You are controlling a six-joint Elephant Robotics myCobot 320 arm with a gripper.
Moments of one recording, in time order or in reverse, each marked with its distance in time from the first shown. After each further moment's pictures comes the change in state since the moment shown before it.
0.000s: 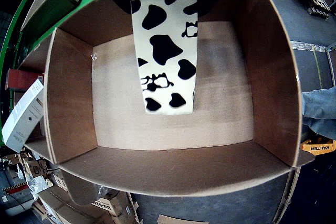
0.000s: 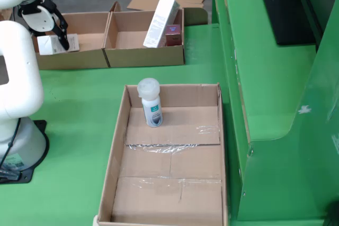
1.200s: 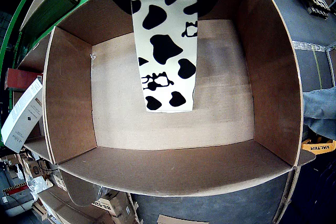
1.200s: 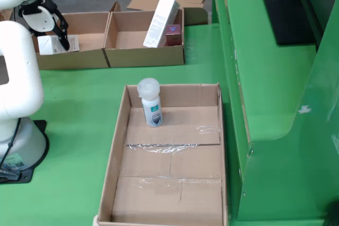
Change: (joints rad) arm -0.005 -0.017 0.009 0.008 0.002 -0.002
